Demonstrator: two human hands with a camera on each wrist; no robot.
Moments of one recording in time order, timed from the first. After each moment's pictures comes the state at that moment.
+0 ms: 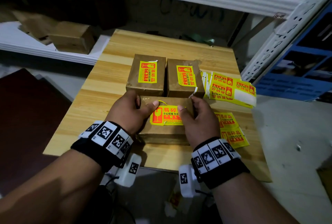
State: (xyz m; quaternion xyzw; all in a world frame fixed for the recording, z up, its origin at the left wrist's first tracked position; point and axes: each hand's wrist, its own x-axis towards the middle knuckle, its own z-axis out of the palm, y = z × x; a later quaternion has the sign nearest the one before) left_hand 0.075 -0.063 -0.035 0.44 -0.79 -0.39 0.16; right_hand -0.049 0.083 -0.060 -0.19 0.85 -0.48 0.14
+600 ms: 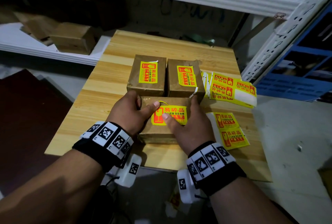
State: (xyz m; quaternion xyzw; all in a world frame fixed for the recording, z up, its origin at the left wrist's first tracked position) left_hand 0.077 -0.063 -0.036 0.42 -0.80 -0.39 0.18; right_hand -0.026 0.086 -0.037 -0.25 0.88 -0.36 0.18
